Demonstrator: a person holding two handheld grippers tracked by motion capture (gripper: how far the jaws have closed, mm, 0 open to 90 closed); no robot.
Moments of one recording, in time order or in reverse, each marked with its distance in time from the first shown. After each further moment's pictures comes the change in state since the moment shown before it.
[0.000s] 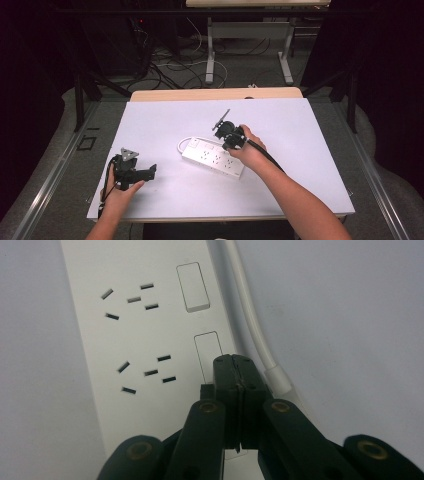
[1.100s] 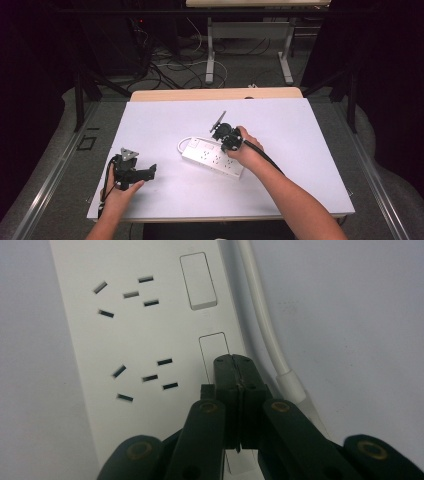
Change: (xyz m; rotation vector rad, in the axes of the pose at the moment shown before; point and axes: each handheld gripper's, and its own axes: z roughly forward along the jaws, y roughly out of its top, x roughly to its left) left arm 0.000 0.000 0.000 0.000 -0.002 -0.002; right arm 0.003 0.003 0.012 0.043 -0.001 0.002
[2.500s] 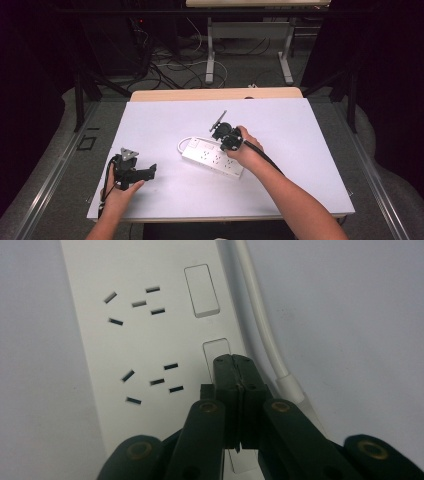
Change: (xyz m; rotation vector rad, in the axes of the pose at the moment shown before) left arm 0.000 0.000 0.000 0.000 0.000 -0.005; right arm 0.003 0.000 -0.007 -0.029 -0.010 0.001
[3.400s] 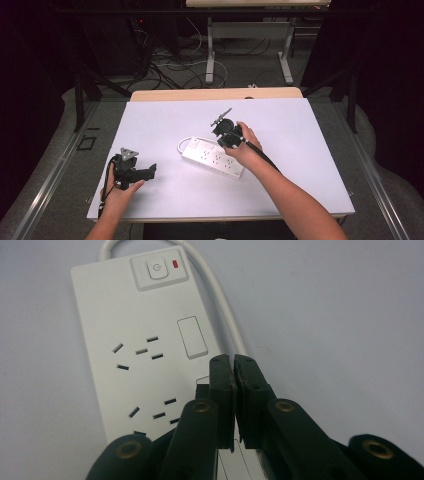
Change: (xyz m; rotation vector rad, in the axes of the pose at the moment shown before) left arm 0.000 0.000 0.001 -0.007 -0.001 -0.006; right arm 0.003 0.000 -0.016 -0.164 -0.040 0.068
